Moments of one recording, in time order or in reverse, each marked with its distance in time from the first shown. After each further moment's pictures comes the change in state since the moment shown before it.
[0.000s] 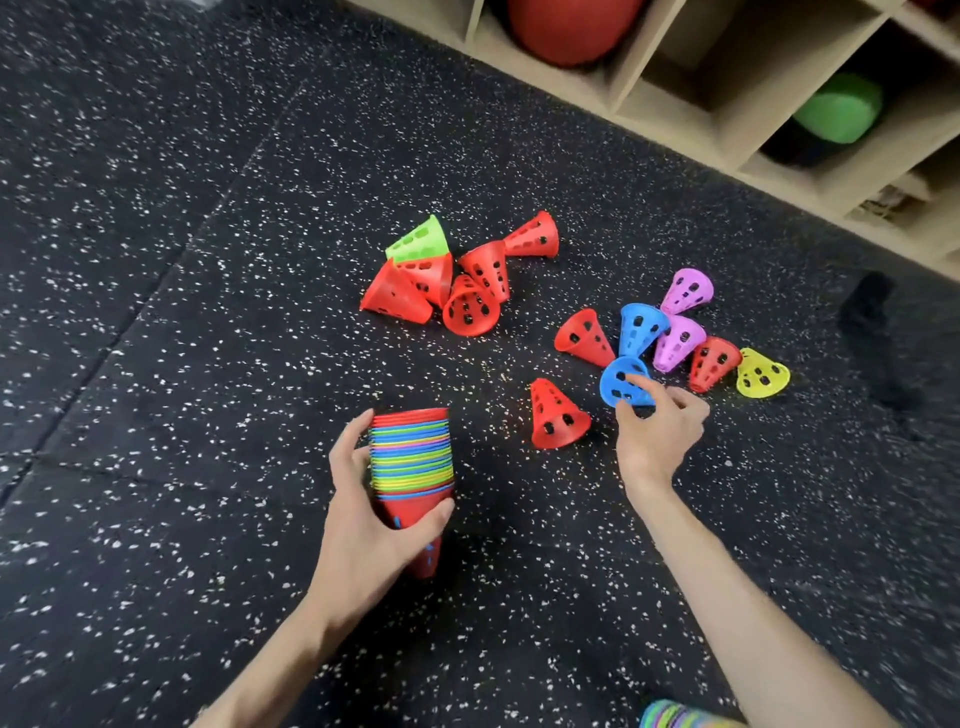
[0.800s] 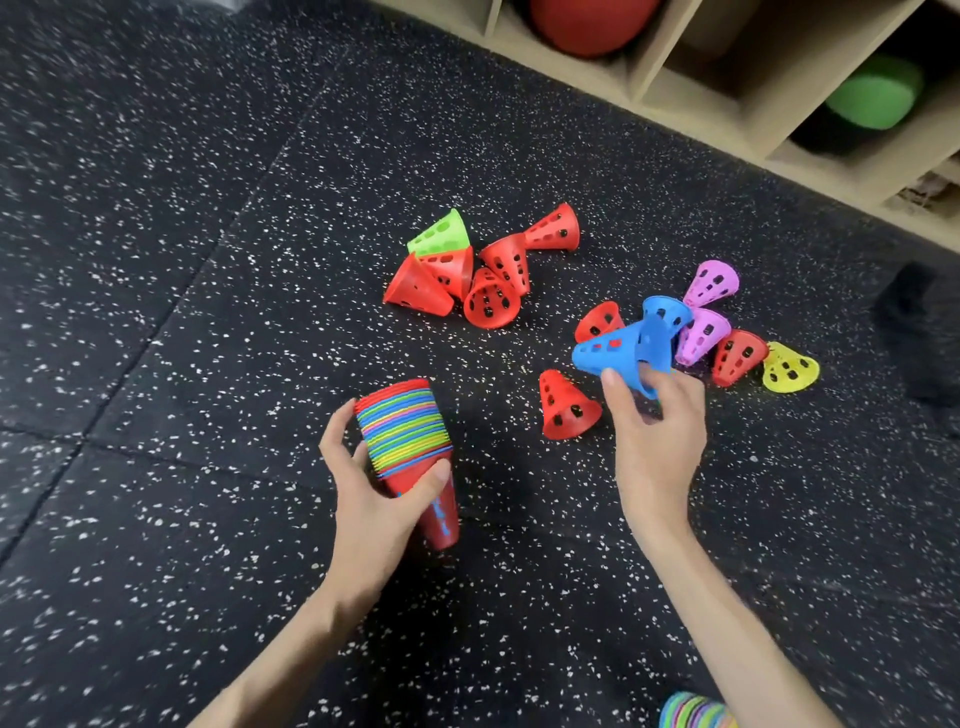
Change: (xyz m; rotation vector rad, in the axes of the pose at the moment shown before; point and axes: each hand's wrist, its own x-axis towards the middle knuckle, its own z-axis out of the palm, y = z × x) left_hand 0.001 0.012 -0.001 -0.198 0.170 -0.067; right_hand -0.081 -0.071 -0.043 0.404 -0.084 -0.170
